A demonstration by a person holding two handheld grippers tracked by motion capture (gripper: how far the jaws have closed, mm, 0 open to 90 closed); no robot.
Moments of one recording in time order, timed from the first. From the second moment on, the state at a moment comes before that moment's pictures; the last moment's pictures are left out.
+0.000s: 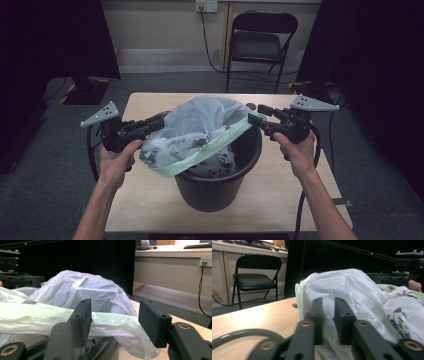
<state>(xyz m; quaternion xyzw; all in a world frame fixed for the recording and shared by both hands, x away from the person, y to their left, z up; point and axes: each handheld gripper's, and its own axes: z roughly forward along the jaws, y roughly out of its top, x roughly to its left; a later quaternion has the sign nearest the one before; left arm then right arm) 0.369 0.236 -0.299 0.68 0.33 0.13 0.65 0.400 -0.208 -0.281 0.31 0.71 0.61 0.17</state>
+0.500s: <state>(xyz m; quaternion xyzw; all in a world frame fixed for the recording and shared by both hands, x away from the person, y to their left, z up) 0.332 0.247 -0.302 0.70 0.30 0.13 0.63 0.401 -0.198 -0.278 0.31 0.72 0.60 0.17</state>
